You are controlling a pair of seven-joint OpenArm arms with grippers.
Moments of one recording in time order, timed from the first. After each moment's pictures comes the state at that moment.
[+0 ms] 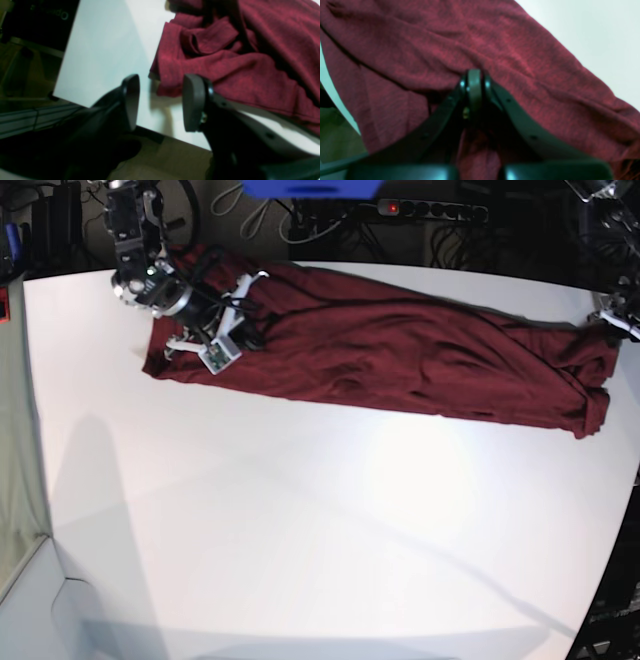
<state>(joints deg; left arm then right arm) 12.2 -16.2 -52.0 87.7 -14.9 -34.9 46.2 -16.9 9.7 -3.2 91.8 4.0 35.4 -23.7</state>
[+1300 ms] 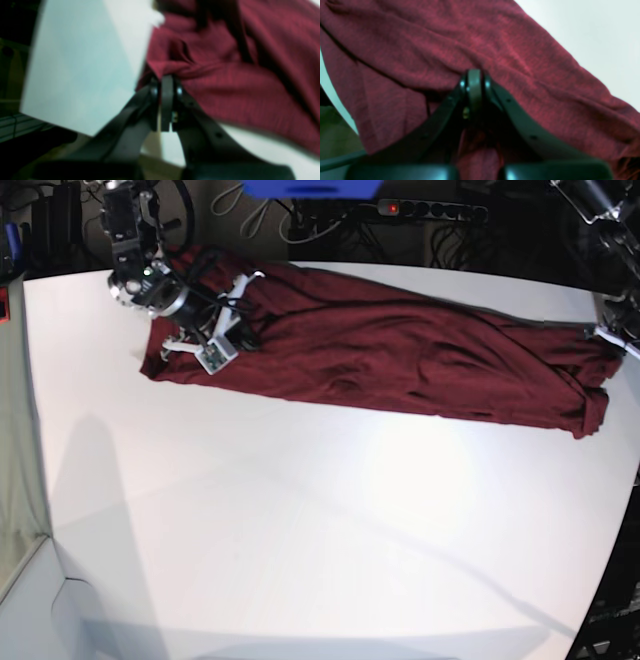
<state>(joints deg) 6.0 -18.4 -48.6 79.5 -14.5 -34.8 45.3 -16.9 10.5 -3.1 91.8 3.8 35.4 -23.4</state>
